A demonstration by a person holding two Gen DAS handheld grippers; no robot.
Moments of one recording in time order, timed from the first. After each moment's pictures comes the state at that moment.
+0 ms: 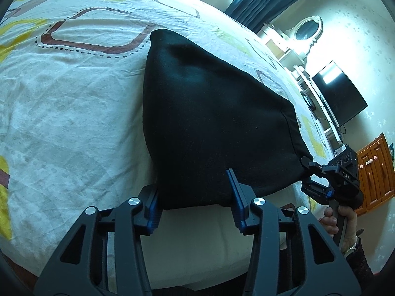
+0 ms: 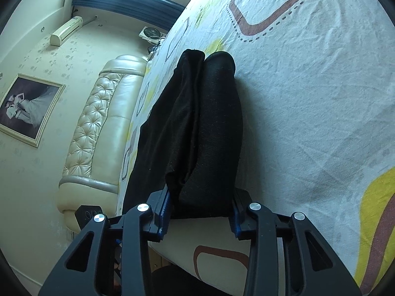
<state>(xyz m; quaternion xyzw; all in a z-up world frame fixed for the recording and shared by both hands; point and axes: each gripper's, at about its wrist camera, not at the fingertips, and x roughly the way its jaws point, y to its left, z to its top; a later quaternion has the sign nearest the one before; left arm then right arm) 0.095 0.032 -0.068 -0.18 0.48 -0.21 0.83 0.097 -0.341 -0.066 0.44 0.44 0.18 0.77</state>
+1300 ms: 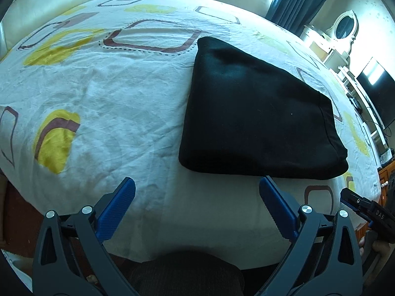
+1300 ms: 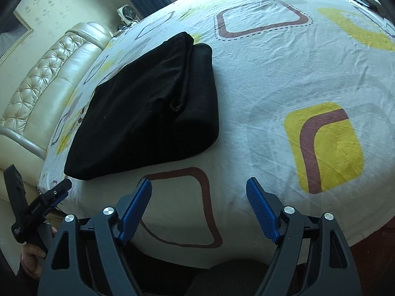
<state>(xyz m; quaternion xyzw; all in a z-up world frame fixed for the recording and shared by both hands) 0.021 0.029 -0.049 -0.11 0.47 -0.04 0.87 0.020 -0.299 -0.035 0.21 0.49 0.04 0.85</state>
